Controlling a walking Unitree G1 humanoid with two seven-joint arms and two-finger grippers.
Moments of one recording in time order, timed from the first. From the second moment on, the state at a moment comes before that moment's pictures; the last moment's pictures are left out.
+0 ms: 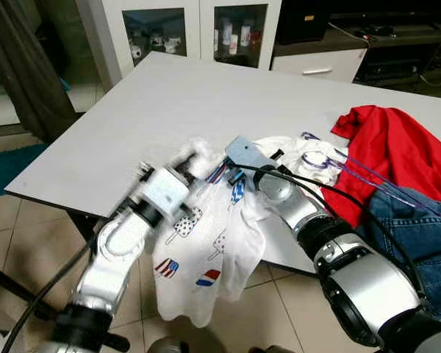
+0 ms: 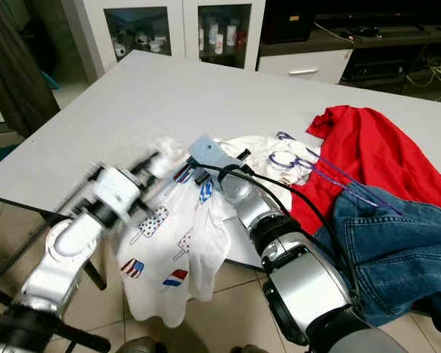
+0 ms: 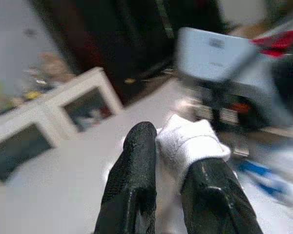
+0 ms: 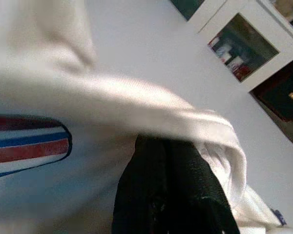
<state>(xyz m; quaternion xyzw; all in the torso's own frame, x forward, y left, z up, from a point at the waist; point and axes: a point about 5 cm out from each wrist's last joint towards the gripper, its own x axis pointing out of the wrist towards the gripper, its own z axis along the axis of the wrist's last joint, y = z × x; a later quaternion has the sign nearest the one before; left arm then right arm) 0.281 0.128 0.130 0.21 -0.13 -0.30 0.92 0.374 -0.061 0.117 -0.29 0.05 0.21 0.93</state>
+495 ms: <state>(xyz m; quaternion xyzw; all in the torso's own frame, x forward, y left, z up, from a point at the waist) 0.267 0.122 0.084 0.25 0.02 -0.39 0.89 0.364 -0.033 0.135 -0.20 -0.01 0.34 0.92</state>
